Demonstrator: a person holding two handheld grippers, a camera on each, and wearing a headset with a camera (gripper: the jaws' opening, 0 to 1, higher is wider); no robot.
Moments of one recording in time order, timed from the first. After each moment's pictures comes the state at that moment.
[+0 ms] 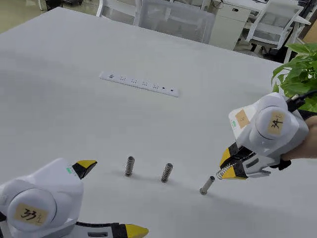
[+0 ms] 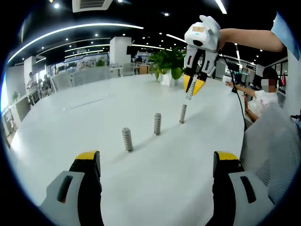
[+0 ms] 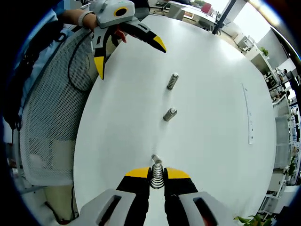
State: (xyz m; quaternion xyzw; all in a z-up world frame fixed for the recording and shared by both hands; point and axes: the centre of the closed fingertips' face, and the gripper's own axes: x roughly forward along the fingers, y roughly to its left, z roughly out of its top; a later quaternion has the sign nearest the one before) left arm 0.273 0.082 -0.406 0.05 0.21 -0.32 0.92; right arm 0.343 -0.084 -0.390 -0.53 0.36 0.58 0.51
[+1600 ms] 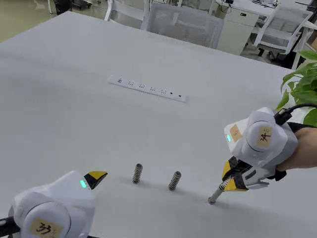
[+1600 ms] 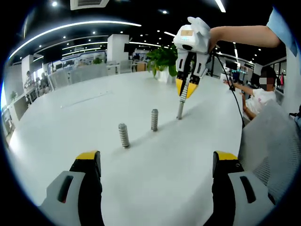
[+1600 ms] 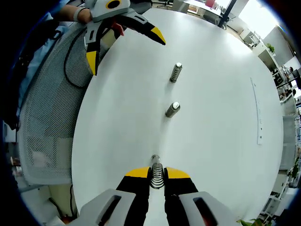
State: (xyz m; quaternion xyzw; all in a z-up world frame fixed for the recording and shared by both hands) left arm 0.269 0.078 -0.415 0.05 0.23 -0.33 0.92; right arm 0.346 -0.085 -0.413 -0.53 0.38 0.59 0.48
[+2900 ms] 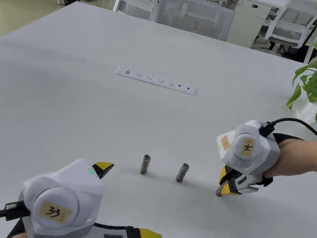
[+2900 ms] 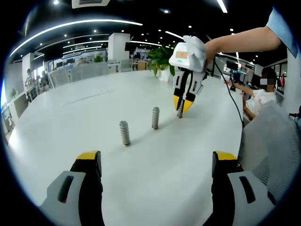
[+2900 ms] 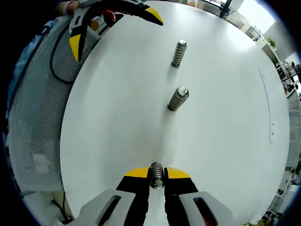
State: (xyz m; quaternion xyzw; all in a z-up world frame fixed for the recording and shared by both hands) left arm 0.270 0.082 -0.418 0.04 0.23 -0.33 0.91; right arm 0.349 -0.081 -0.465 -0.52 0.40 0.58 0.48
